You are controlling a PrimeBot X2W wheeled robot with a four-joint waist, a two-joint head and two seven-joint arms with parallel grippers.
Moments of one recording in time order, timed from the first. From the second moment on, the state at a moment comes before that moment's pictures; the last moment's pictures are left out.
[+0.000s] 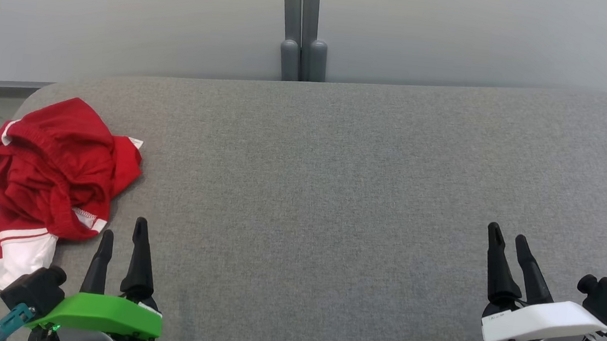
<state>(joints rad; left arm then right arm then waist) -0.01 0.04 -0.05 0.15 -0.68 -0.03 -0.12 -0.01 -0.04 0.00 0.09 0.67 0.13 -0.12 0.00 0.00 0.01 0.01</state>
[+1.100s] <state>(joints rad) 0.02 0.04 -0.08 0.16 -0.35 -0.01 -0.20 0.01 -0.05 0.04 0.08 0.31 0.13 -0.20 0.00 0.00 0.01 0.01</state>
